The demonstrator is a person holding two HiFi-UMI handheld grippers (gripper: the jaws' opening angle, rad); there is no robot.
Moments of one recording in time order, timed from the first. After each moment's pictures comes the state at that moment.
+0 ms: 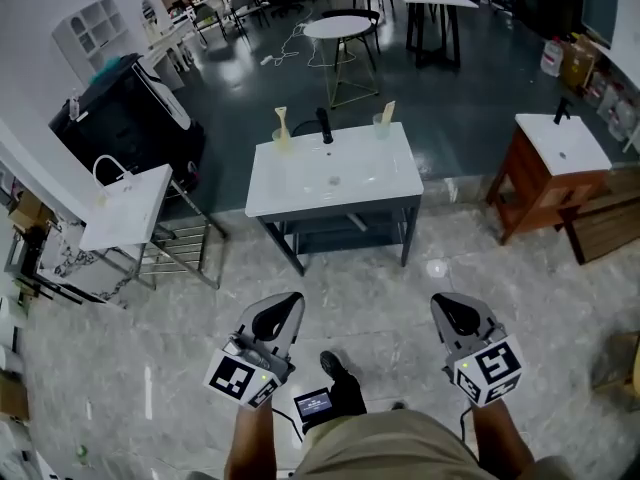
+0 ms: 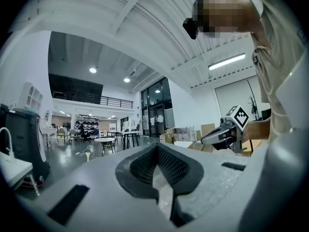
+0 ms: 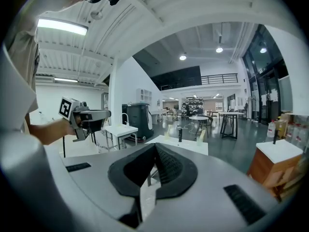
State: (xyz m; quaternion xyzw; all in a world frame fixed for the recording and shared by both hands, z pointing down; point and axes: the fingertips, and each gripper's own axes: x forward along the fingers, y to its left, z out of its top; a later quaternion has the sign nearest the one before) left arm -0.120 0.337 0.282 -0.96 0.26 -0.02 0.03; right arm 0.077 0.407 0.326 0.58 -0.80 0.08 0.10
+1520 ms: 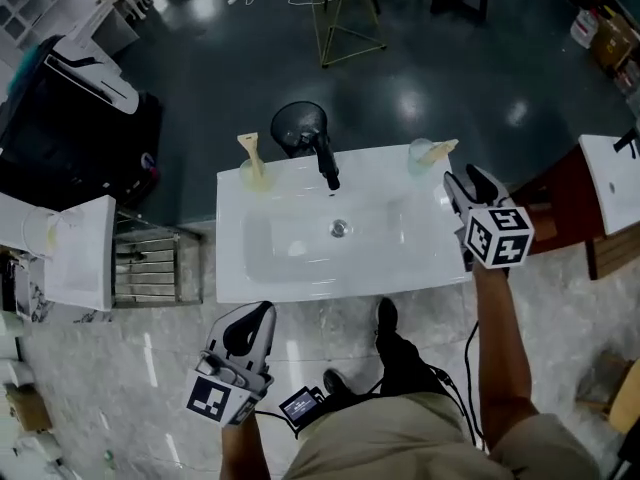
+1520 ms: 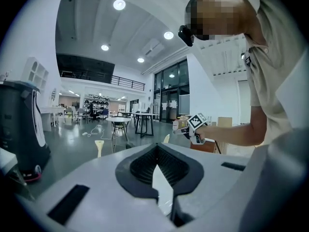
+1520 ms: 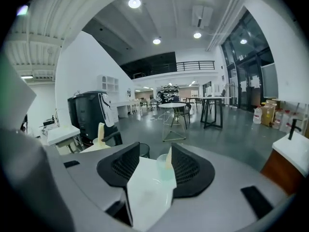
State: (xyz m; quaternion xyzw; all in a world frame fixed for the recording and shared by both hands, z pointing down) left arm -0.041 -0.172 0.392 -0.95 0.30 -0.09 -0.06; right arm 0.331 -0.272 0.472 0.69 -0.70 0.16 0.12
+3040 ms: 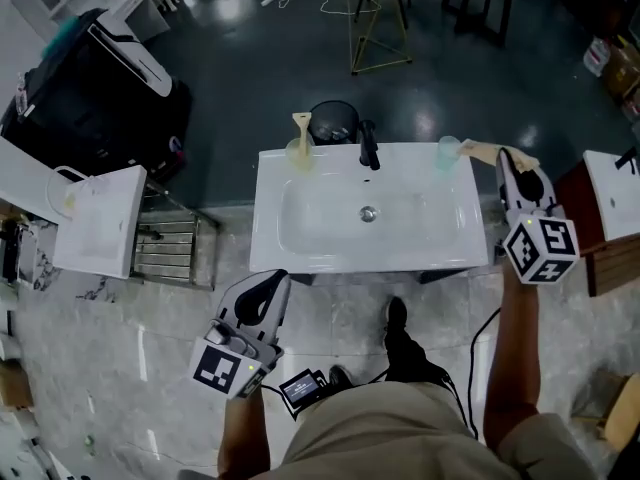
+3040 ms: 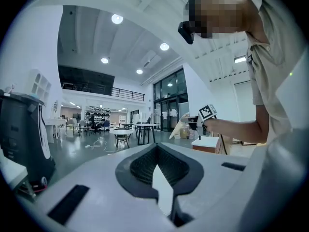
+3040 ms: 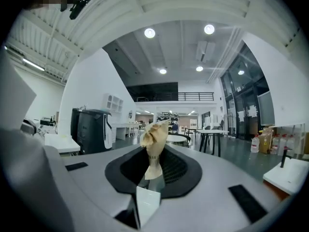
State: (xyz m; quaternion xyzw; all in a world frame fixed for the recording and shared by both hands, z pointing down) left arm -0.125 -0.139 0.337 -0.95 0.31 -0.04 -0.02; right arm 0.247 -0.201 0.299 0.71 -0.70 0.01 0.05
